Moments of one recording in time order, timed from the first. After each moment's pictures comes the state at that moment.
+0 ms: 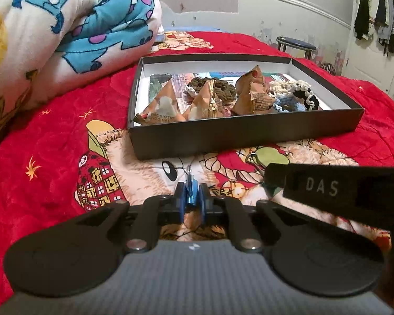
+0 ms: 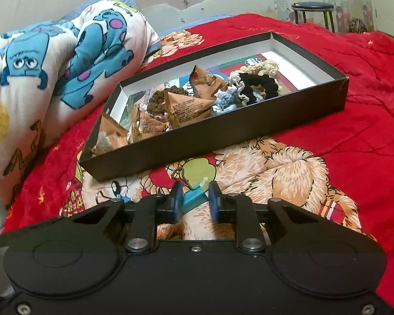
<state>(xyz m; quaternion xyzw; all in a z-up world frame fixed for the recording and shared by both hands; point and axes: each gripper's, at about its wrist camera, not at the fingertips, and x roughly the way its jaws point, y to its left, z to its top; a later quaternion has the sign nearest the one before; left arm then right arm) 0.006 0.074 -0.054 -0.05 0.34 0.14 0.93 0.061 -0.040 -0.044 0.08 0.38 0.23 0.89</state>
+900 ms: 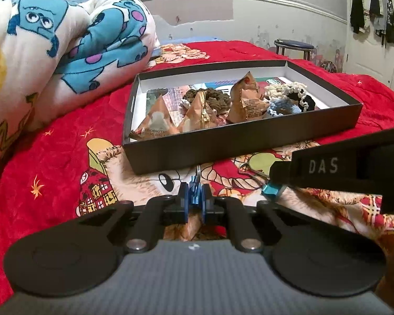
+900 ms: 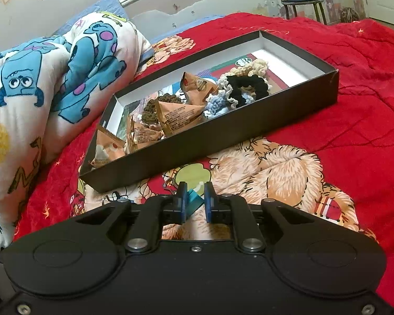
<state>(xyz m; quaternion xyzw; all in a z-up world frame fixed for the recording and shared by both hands) 0.008 0.060 -0.051 0.00 0.32 0.14 0.94 0.067 -0.054 -0.043 0.13 0.39 0.22 0.89</state>
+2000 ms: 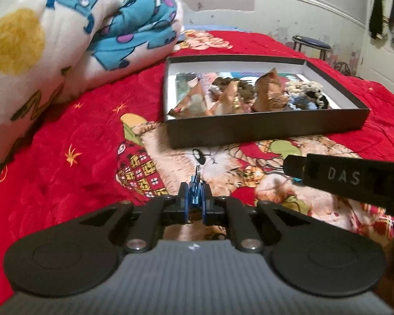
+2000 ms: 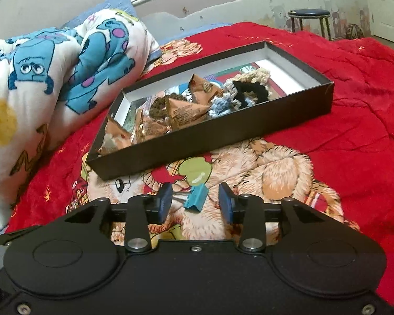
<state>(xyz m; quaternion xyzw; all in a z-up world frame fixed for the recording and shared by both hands) -0.023 0.081 -0.037 -0.05 0.35 0.17 0.92 0.042 -0.051 -0.036 0.09 0.37 0.23 0.90</state>
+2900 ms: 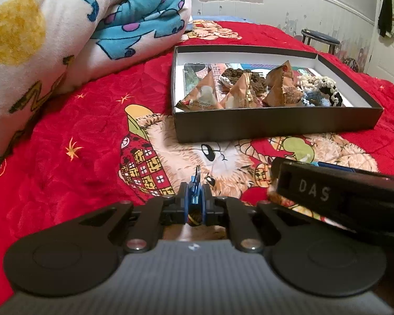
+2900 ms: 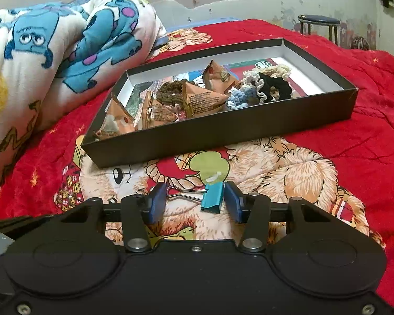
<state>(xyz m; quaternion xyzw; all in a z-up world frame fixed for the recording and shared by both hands) -0.013 0.089 -0.043 -0.06 0.37 0.18 0.91 0.048 -0.025 -0.045 0.05 0.37 0.23 0.90</state>
